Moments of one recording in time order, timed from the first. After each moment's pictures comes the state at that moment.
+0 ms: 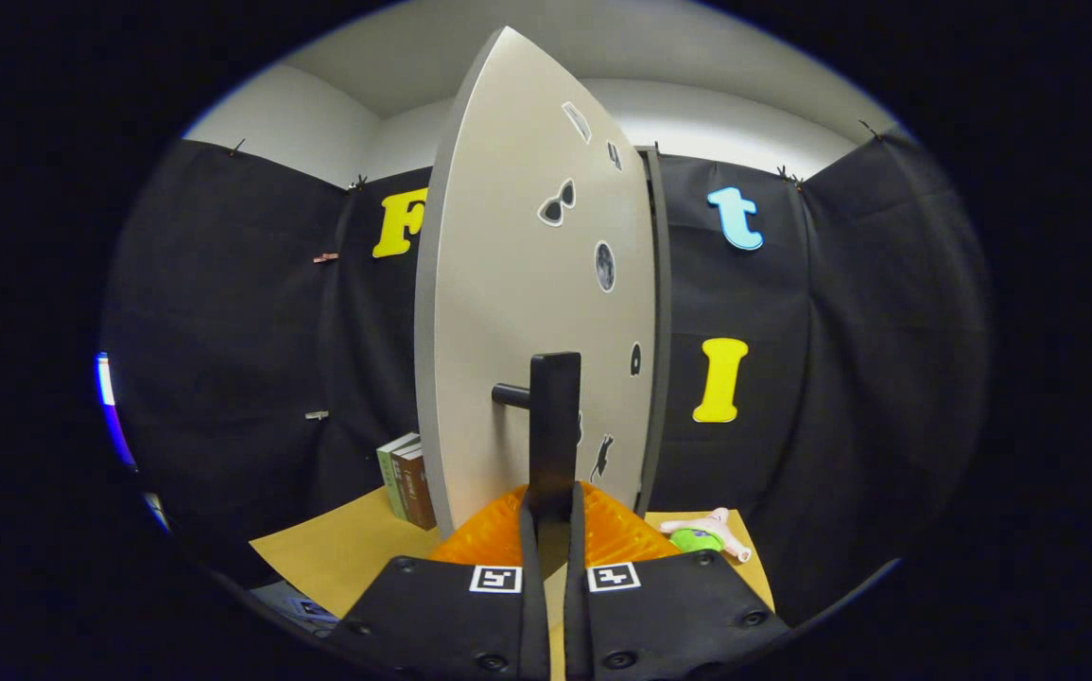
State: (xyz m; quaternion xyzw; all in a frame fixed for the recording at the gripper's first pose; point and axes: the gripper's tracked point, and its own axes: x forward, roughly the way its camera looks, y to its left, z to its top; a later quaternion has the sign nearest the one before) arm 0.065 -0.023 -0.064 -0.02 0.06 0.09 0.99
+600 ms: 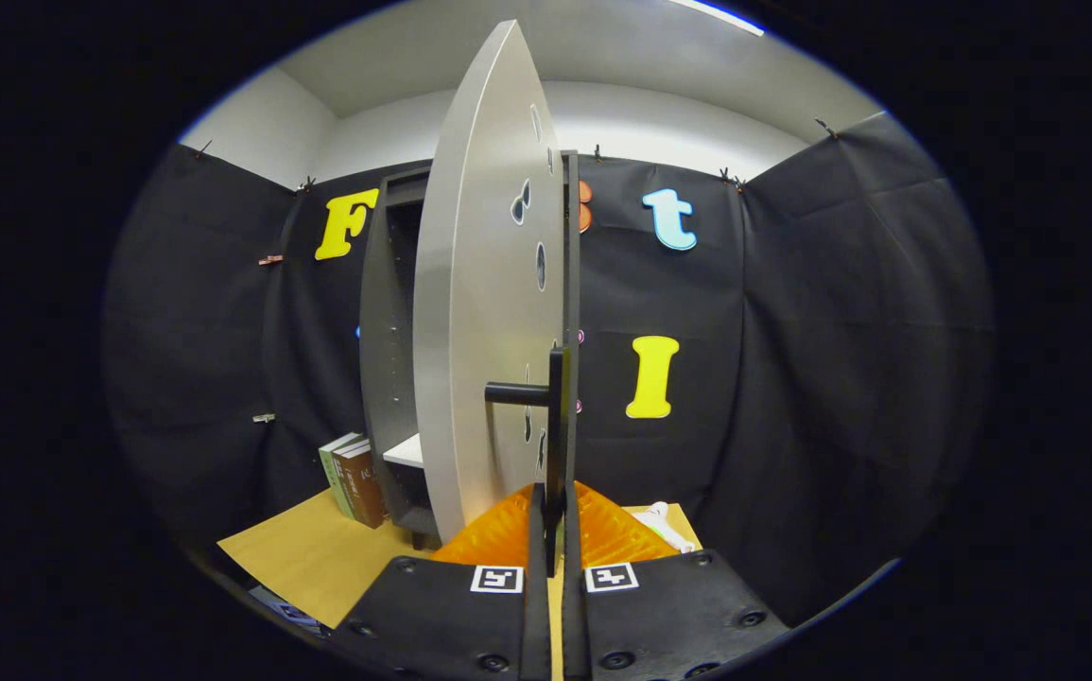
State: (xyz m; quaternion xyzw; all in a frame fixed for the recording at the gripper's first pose) arm 0.064 -0.062 -0.064 -0.01 0.05 0.01 1.00
